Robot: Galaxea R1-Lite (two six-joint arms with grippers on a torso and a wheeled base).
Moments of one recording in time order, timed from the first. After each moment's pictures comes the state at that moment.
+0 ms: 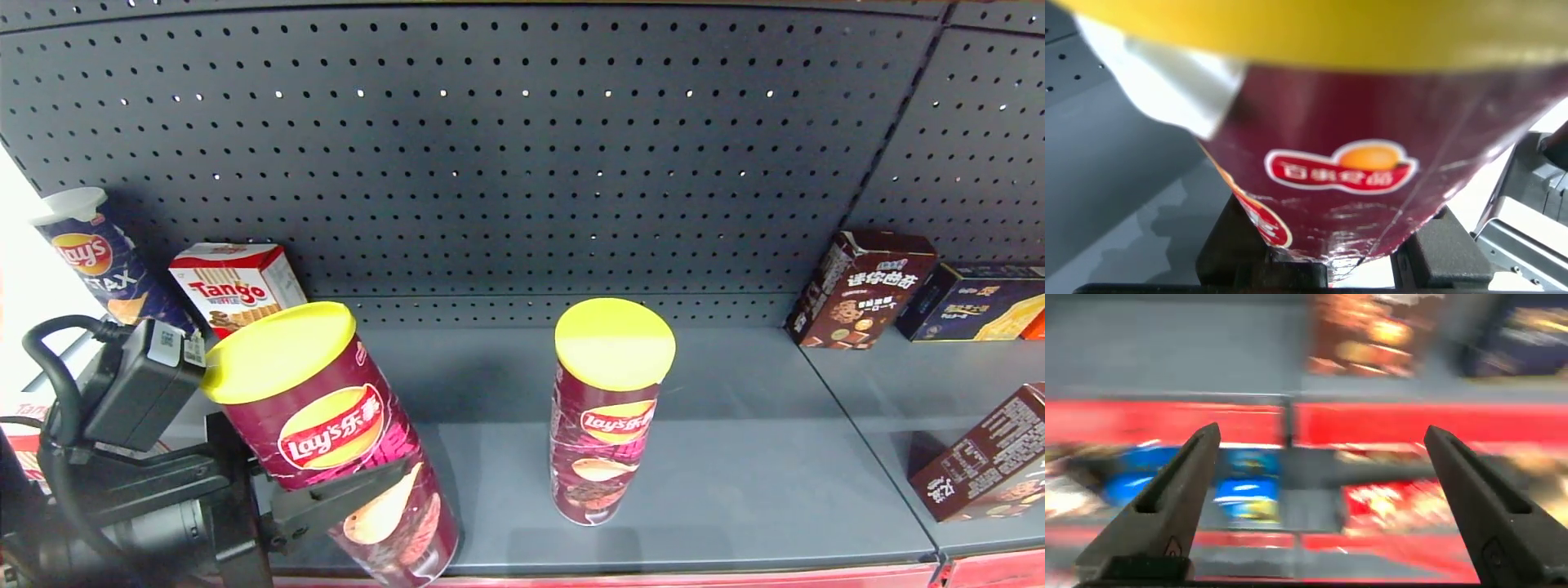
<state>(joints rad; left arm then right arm) -0.45 1.21 -0.38 -0.66 -0.46 0.01 0.09 0.13 -0.03 0.02 -0.14 0.00</state>
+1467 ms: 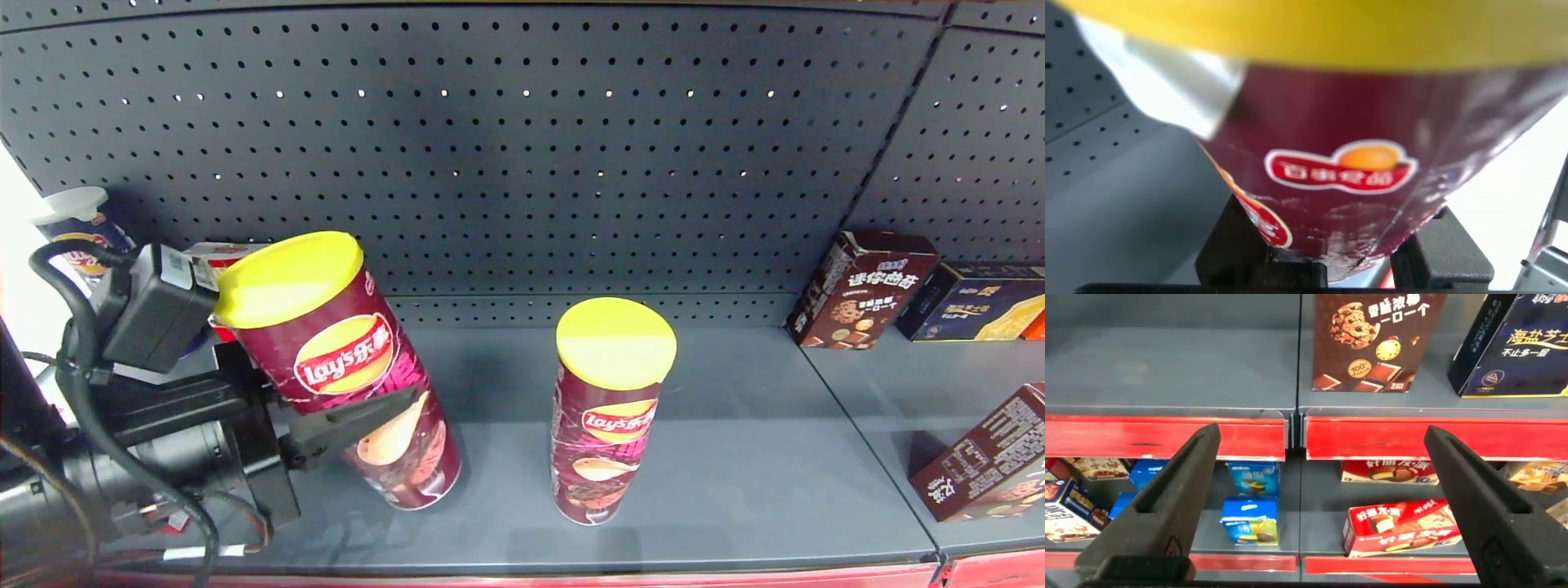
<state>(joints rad) -0.41 1.29 -0.52 -0.69 -0.45 0.10 0.00 0.00 0.00 0.00 0.01 -0.01</state>
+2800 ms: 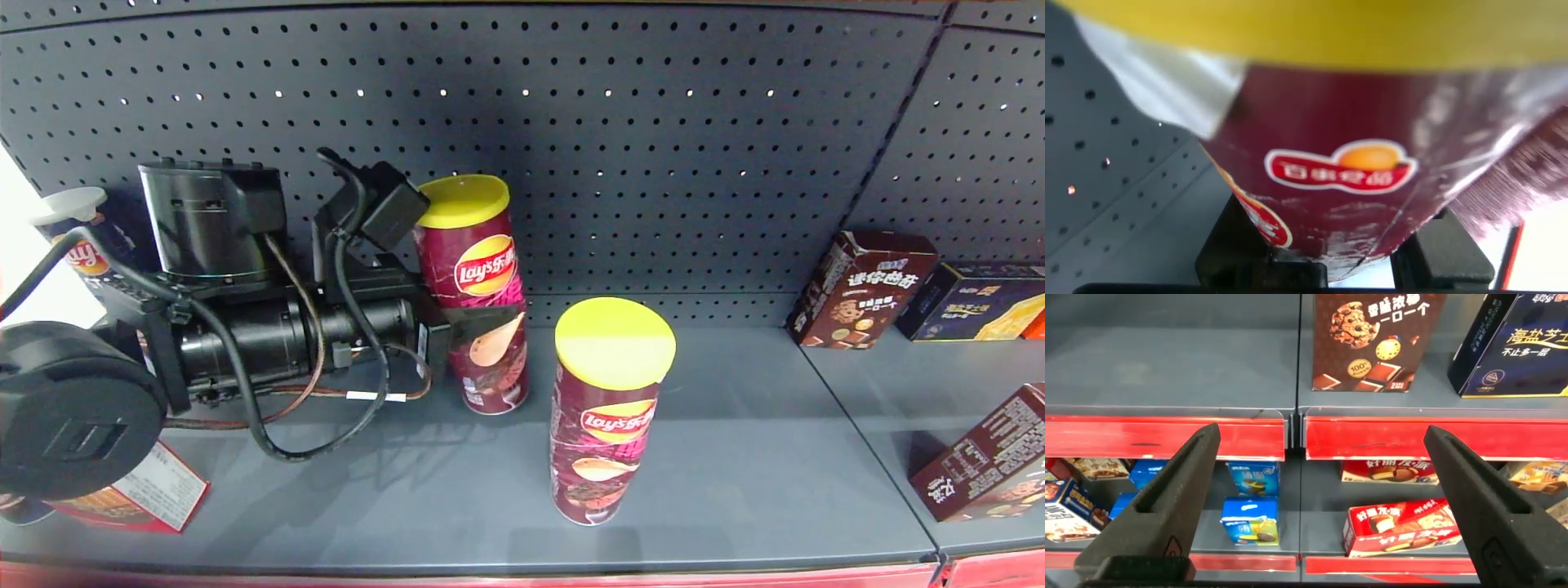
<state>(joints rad) -0.46 1.65 -0.96 -0.51 -0.44 0.17 0.00 0.00 0.00 0.00 0.01 -0.01</state>
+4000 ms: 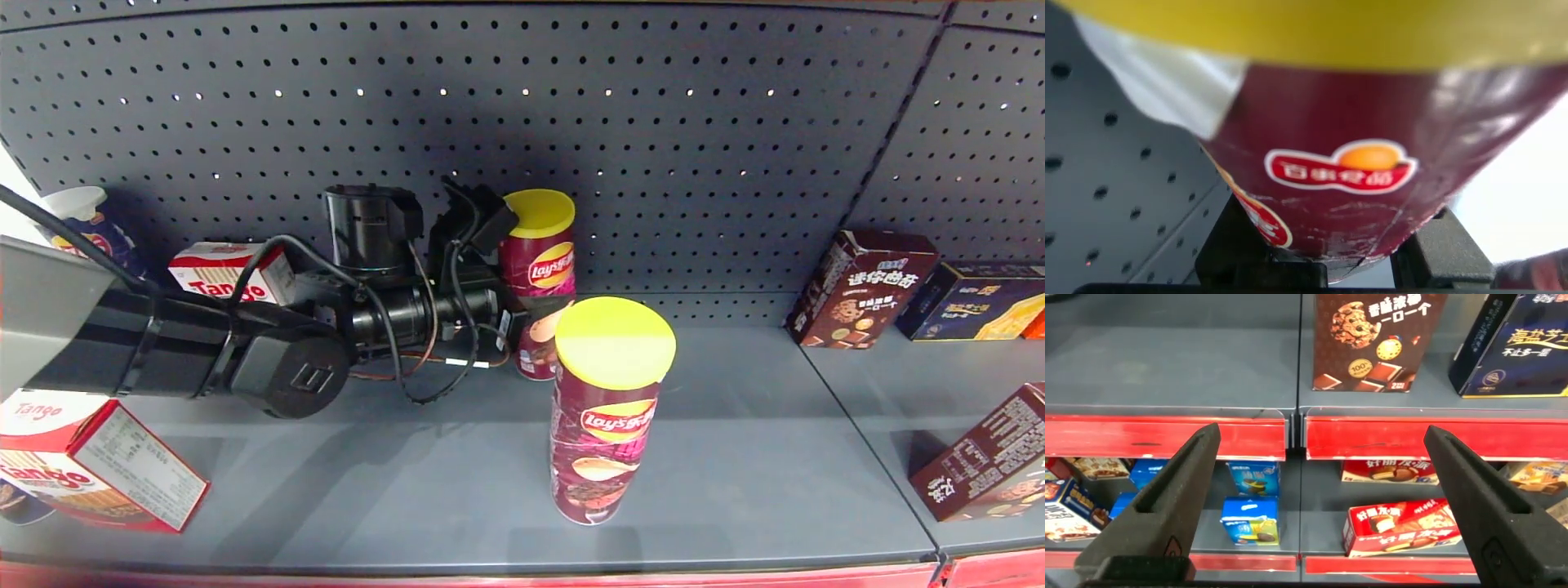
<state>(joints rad) -0.48 1.96 -1.20 -0.60 -0.46 0.25 0.00 0.00 0.00 0.00 0.01 -0.01</state>
